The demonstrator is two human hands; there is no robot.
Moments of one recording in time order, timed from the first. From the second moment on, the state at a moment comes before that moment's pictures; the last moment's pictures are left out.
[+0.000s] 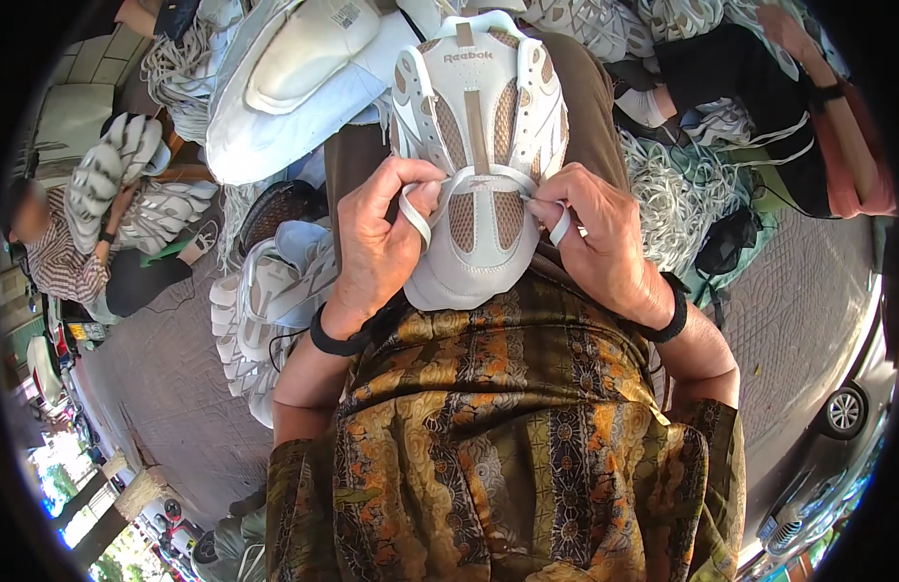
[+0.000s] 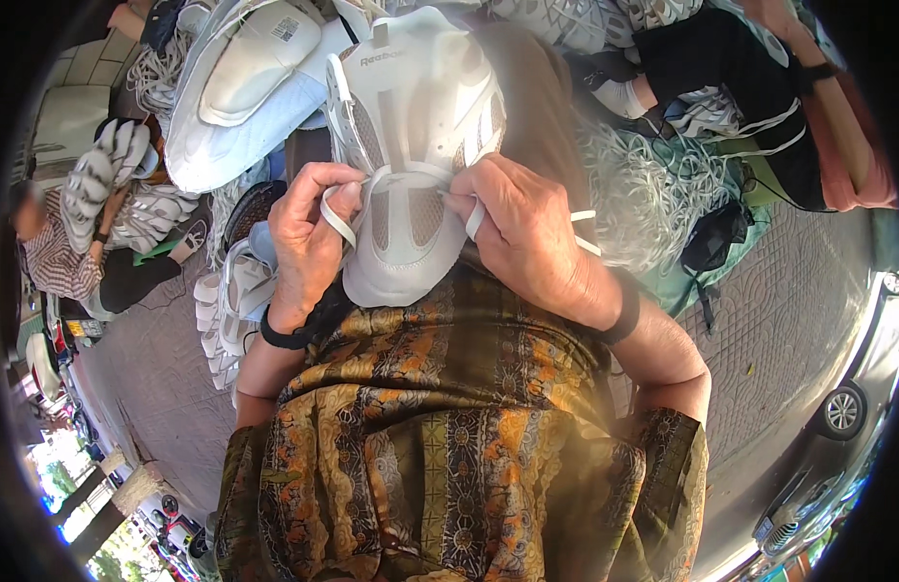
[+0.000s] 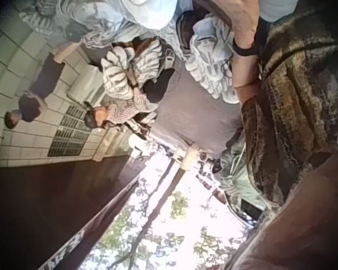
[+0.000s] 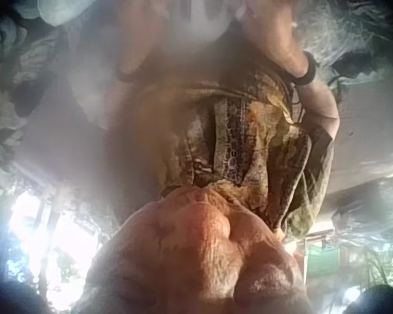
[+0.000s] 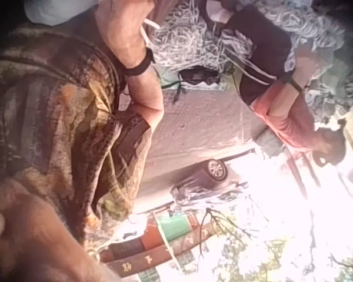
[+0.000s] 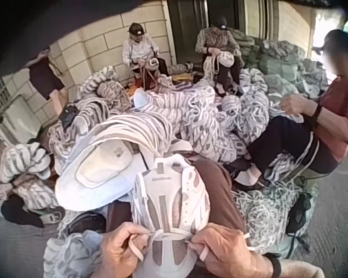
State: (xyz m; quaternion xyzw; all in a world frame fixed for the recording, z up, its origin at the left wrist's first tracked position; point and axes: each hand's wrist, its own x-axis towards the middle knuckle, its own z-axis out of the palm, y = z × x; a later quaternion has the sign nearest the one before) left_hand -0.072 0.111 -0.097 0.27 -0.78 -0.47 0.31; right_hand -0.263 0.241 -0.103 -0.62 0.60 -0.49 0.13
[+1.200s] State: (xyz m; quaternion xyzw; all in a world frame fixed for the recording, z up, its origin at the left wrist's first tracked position) left_hand -0.069 0.112 -0.102 0.29 -0.75 -0.50 0.31; right_hand -0.258 0.222 -0.073 -0.69 0.67 -0.28 0.02
